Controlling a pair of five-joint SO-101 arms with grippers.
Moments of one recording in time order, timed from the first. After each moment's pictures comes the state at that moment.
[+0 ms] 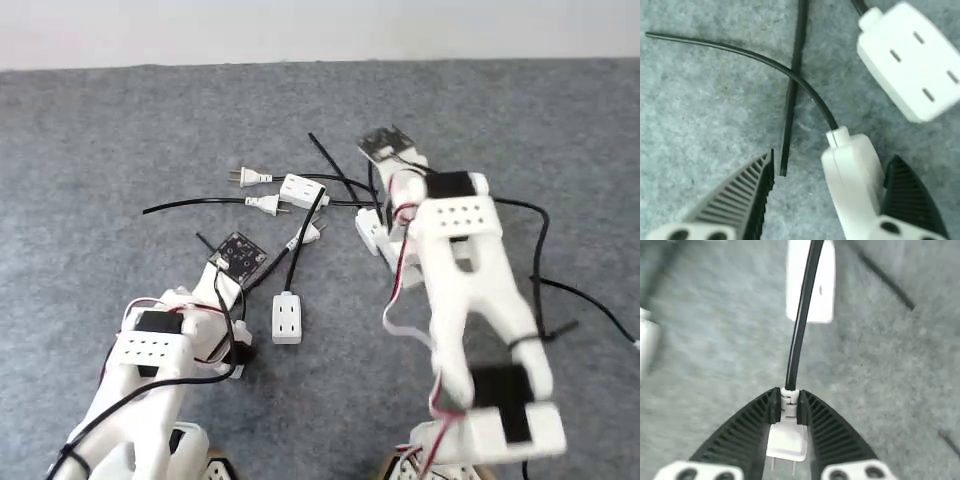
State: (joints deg) left arm 0.1 -33.8 71.6 47.4 -27.6; right arm -12.9 -5.5 11.6 77.7 18.9
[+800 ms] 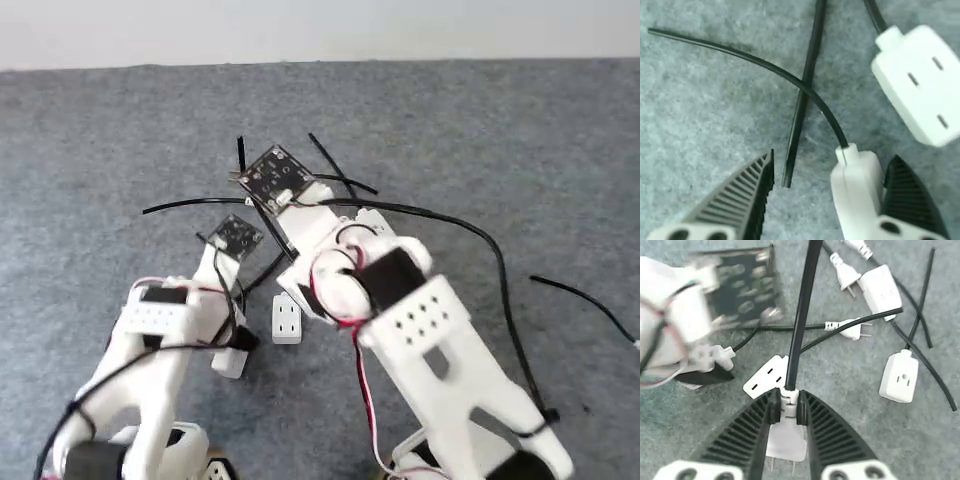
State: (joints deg) left arm 0.1 -22.4 63.1 48.7 -23.7; right arm -38.3 -28.7 19.7 74.7 10.2
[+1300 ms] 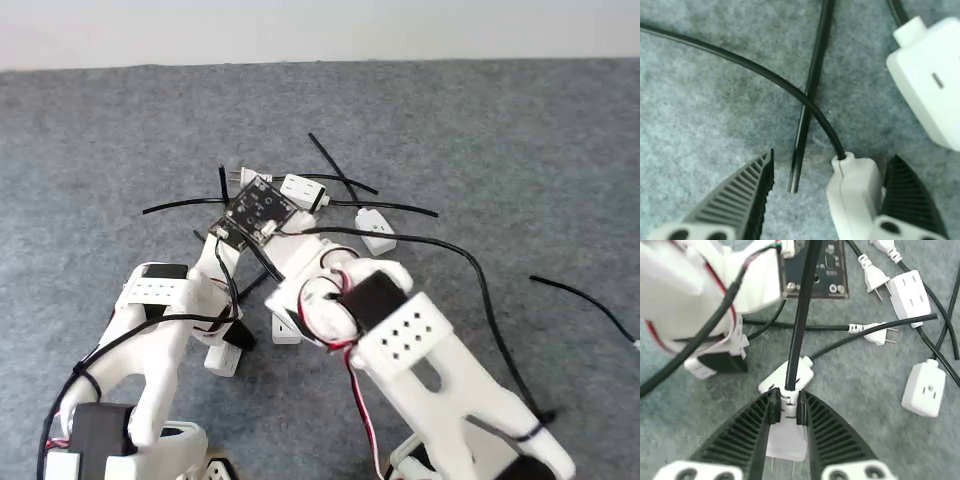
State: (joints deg) left arm -1.5 -10.7 54.0 53.1 -26.4; right arm -42.9 -29.4 30.3 64.9 9.3
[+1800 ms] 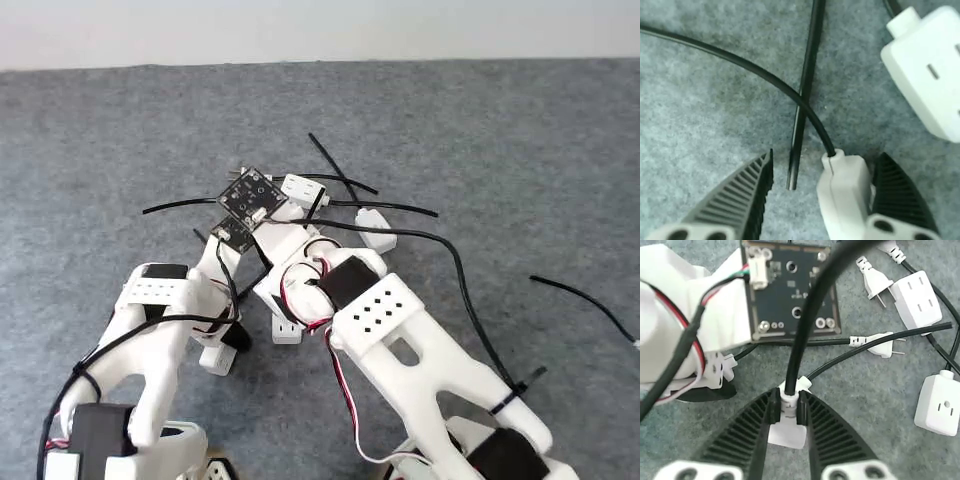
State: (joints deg) left arm -1.6 -10.8 54.0 53.6 -28.4; right arm -42.0 -20.6 30.4 56.2 5.0
